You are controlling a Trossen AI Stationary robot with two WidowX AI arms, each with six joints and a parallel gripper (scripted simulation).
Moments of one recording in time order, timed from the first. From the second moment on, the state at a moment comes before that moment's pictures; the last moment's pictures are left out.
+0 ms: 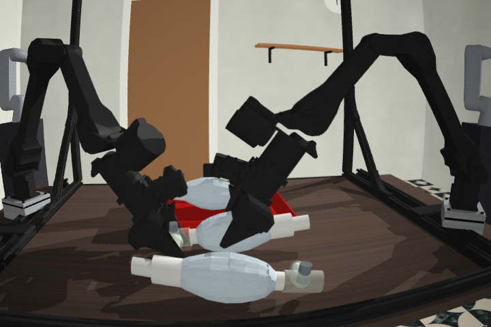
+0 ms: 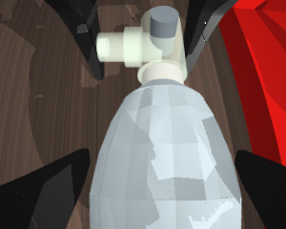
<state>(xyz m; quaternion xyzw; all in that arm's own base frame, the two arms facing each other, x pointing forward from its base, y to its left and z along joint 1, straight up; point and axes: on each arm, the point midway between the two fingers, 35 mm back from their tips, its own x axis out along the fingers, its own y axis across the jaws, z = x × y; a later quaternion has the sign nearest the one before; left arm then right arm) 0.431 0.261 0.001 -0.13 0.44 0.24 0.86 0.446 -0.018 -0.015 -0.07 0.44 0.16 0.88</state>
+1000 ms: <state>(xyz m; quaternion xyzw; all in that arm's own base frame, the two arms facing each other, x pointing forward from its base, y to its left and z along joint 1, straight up) 0.430 0.261 0.001 -0.13 0.44 0.24 0.86 0.446 -0.018 -0.014 -0.07 0.44 0.16 0.88</state>
